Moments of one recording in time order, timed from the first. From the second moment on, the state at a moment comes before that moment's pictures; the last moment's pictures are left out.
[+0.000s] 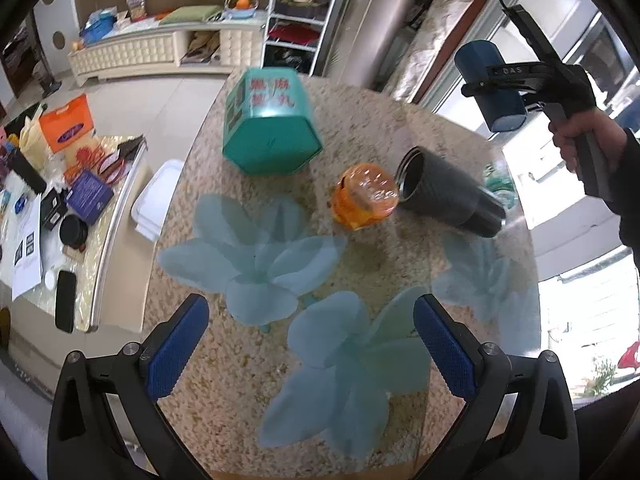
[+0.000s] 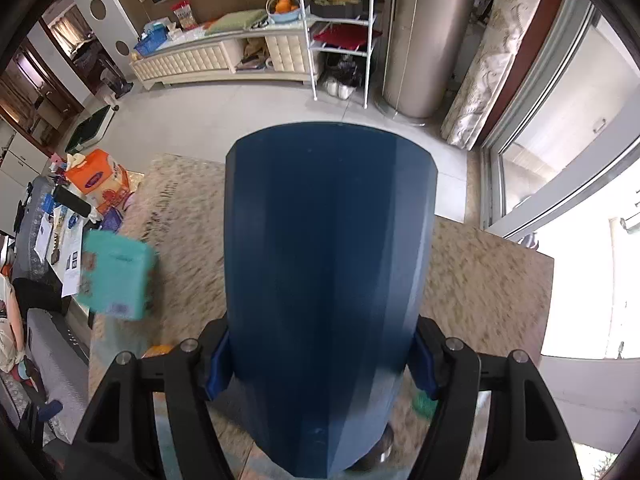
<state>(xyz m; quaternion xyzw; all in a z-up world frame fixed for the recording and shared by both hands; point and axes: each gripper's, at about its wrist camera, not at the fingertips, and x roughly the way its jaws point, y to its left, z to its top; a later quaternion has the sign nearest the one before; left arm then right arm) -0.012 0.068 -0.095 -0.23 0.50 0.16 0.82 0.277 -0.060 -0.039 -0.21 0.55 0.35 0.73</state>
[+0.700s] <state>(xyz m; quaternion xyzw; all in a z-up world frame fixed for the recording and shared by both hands) -0.069 0.048 -0.084 -0.17 0.51 0.12 0.84 0.082 -0.146 -0.132 -0.17 0.65 0.33 0.67</state>
